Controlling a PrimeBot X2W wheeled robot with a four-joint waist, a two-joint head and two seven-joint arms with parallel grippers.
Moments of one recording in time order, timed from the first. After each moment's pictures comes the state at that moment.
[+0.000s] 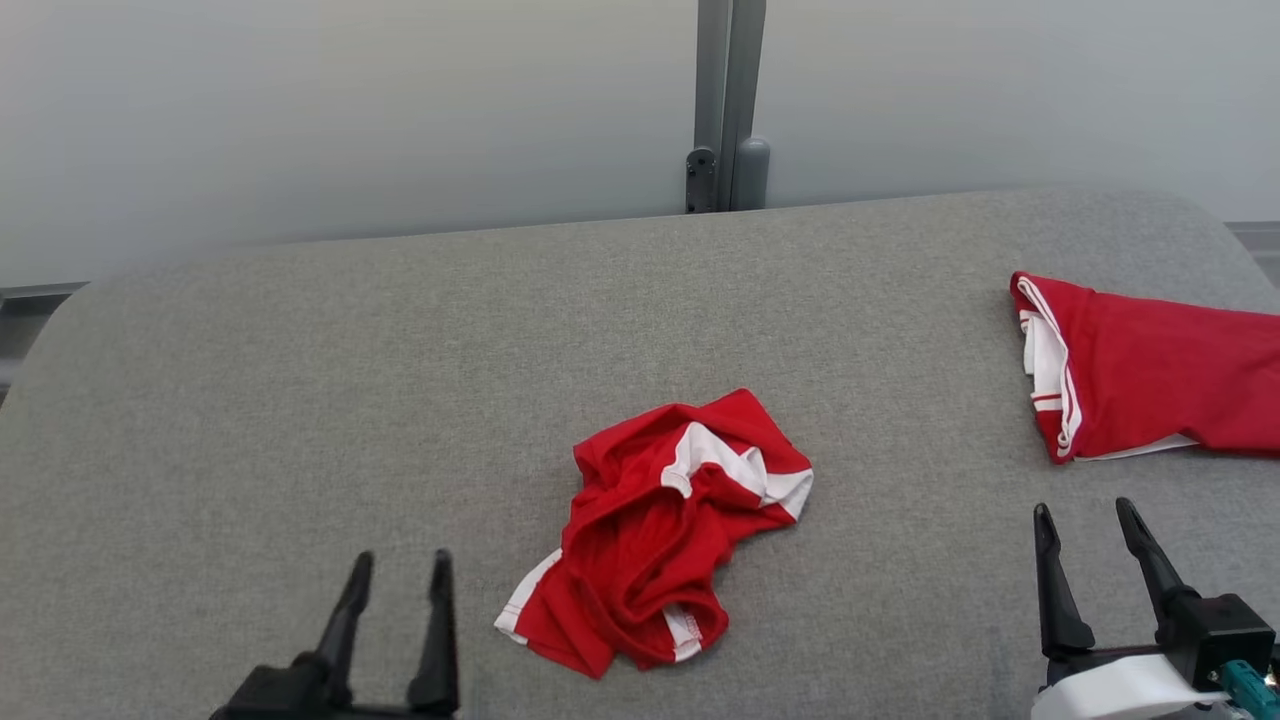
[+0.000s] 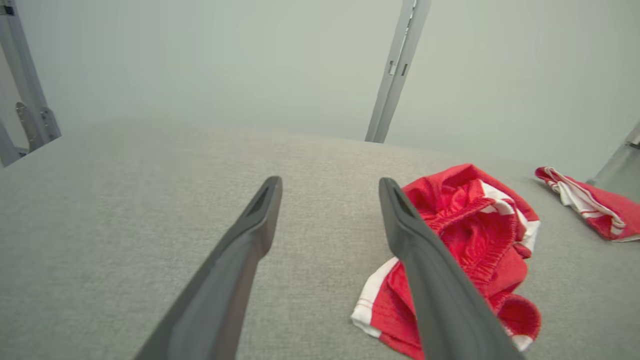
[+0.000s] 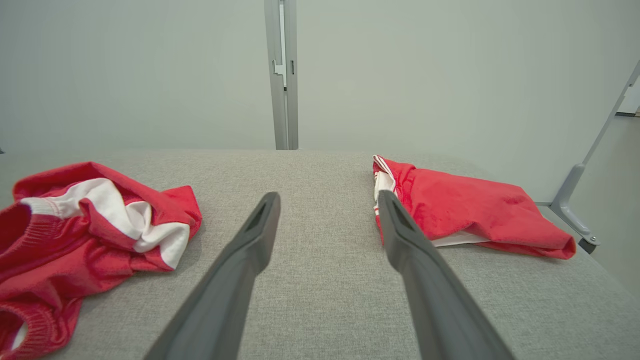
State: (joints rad) left arm 0.17 0.05 -0.10 0.09 -0.28 -0.12 -0.26; right arm 0.15 -0.05 -0.11 0.06 0.03 0.13 -0.26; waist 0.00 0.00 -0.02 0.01
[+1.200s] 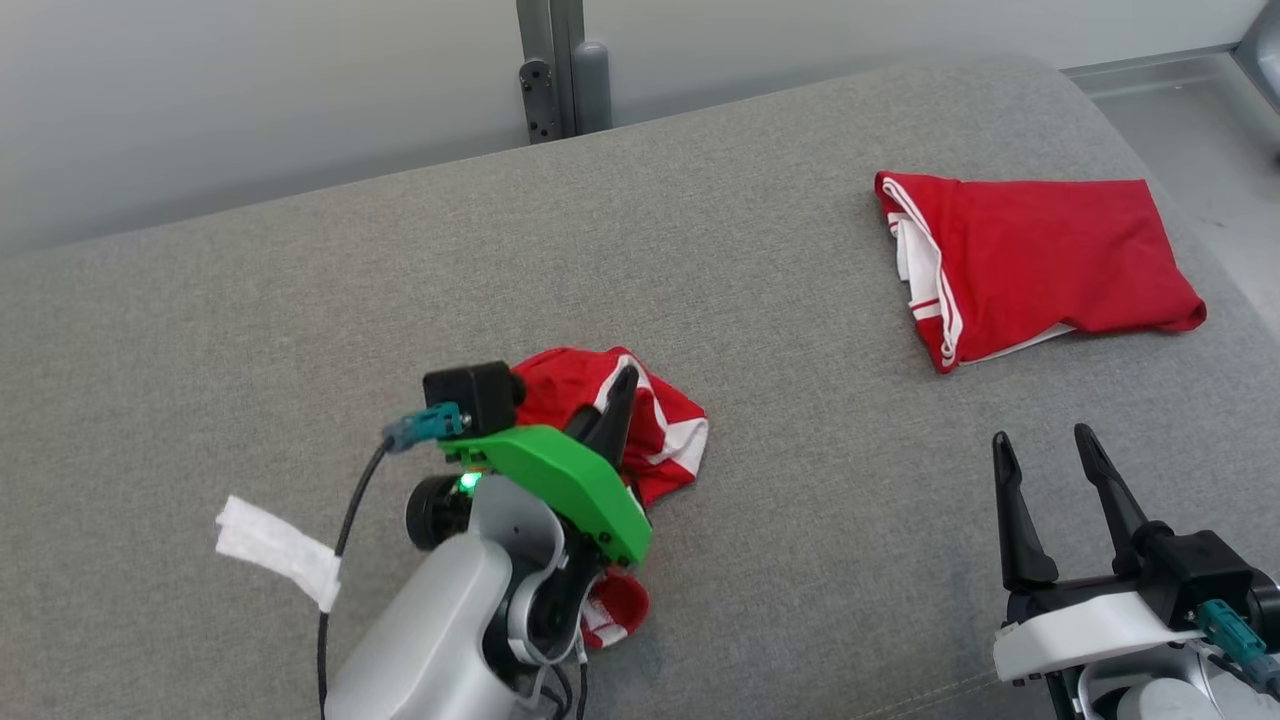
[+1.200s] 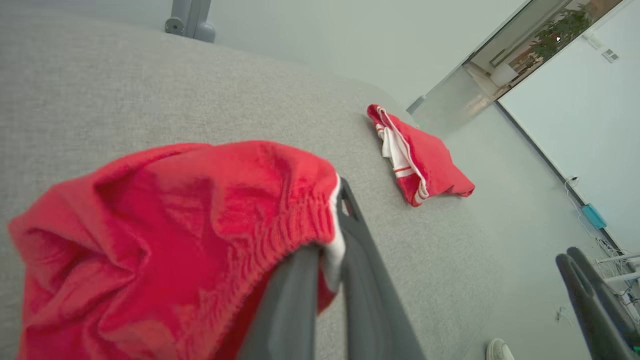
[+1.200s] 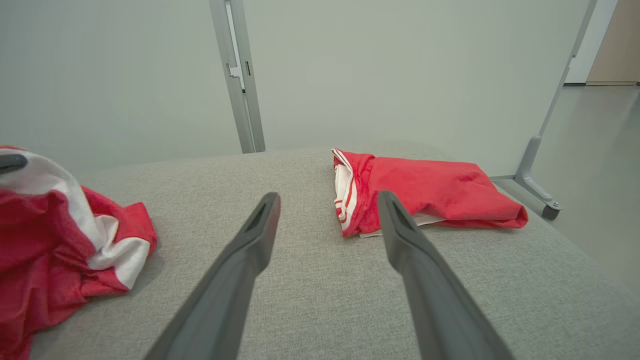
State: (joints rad) left arm -0.40 0.05 -0.59 0.27 -0.85 0.15 0.09; right arm 0.04 -0.05 -0.04 0.05 0.09 0.13 -0.26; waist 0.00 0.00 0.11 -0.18
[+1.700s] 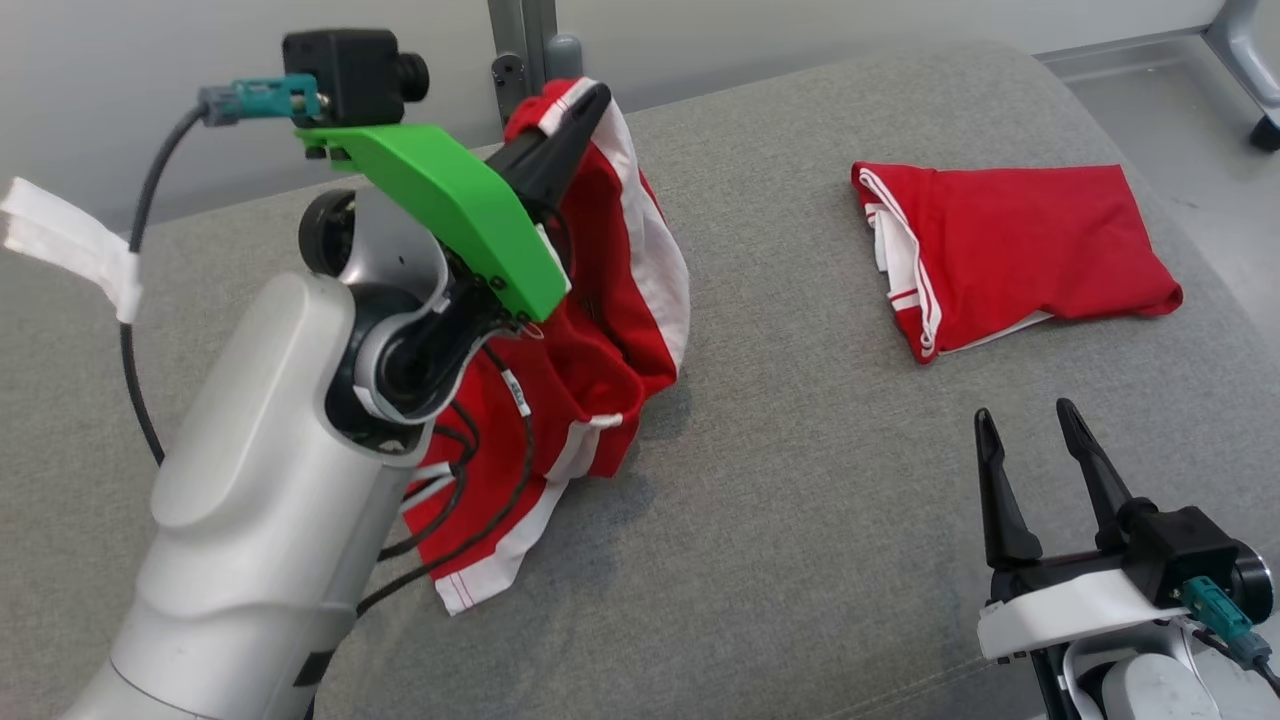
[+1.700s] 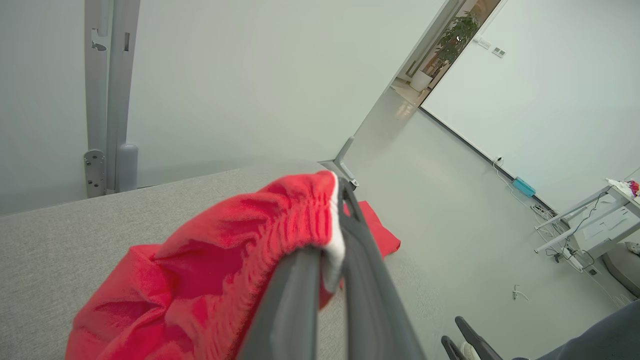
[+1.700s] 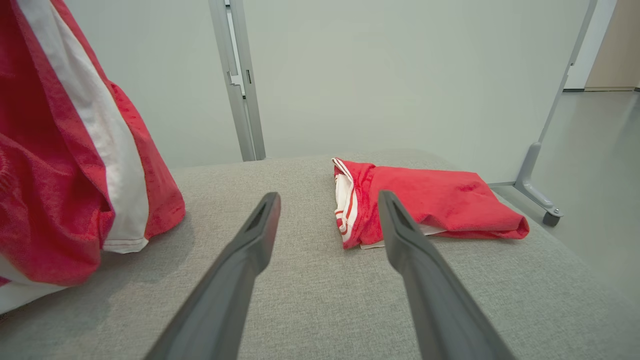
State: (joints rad) left arm -0.77 0.15 -0.48 0.14 -1.00 0.06 0.40; right arm 0.00 -0.05 -0.02 0.05 0.09 0.13 -0.26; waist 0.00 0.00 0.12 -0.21
